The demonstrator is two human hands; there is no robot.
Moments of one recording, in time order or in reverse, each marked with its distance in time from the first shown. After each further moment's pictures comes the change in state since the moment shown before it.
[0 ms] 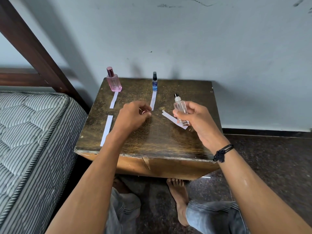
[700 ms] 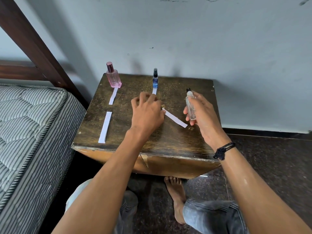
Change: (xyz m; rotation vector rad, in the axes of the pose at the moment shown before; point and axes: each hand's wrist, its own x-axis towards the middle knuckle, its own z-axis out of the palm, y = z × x) left_hand 0.000 0.033 0.045 0.489 0.153 0.169; right_hand 0.006 -0.002 -0.006 0.020 0.109 0.012
